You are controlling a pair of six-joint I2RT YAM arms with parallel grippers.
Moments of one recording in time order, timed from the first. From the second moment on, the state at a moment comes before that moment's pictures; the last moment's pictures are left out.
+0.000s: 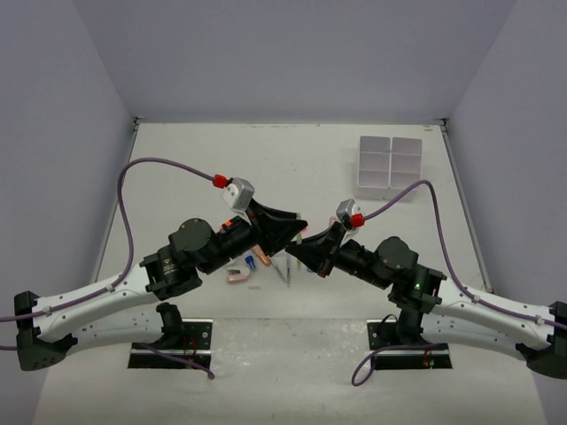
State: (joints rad) left arm -1.13 0.89 0.85 0.16 -0.14 -0.45; right arm 1.15 0.76 0.62 0.20 0.03 0.38
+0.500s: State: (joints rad) left arm -1.13 0.94 0.94 0.09 -0.16 -0.42; right arm 1.15 0.77 0.63 0.17 0.01 0.37
